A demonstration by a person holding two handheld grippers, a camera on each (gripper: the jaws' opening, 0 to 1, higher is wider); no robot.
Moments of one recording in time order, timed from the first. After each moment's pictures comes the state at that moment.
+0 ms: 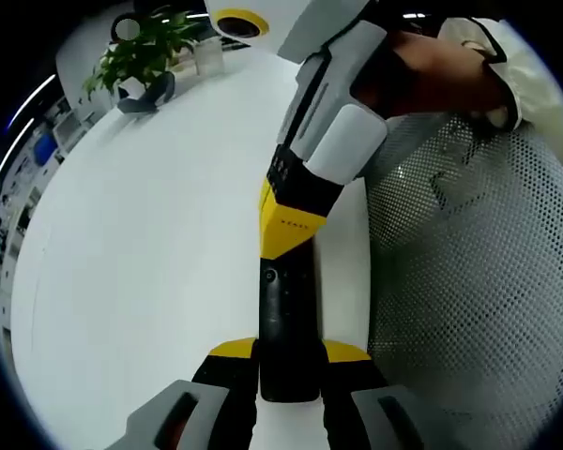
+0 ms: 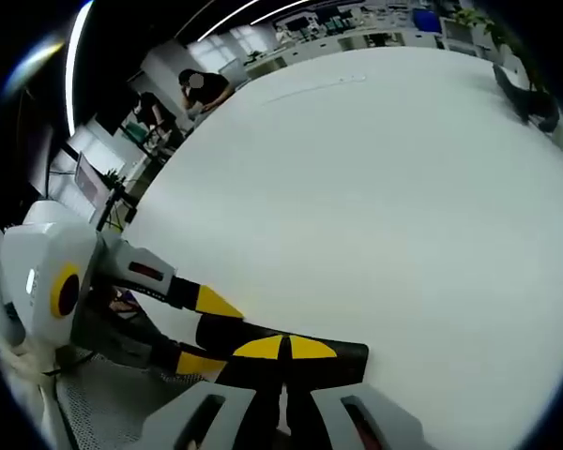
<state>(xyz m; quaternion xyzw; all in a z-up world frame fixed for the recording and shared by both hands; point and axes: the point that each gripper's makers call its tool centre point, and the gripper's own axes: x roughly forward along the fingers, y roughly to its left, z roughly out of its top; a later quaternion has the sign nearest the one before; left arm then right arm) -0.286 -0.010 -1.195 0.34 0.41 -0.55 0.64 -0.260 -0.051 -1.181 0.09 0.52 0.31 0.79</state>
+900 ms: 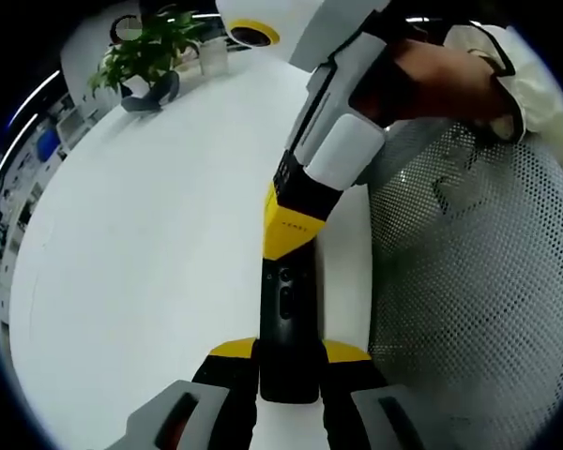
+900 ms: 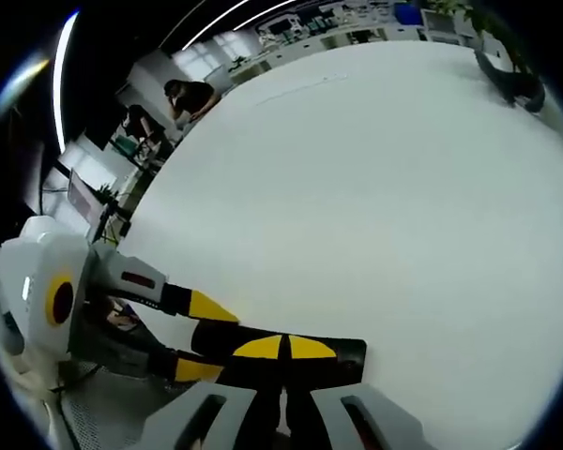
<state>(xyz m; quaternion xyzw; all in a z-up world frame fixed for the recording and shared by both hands) -0.285 -0.011 -1.196 0.34 0.41 -0.54 0.65 -0.257 -0.053 -1.184 0.12 0.52 0.28 0.80</state>
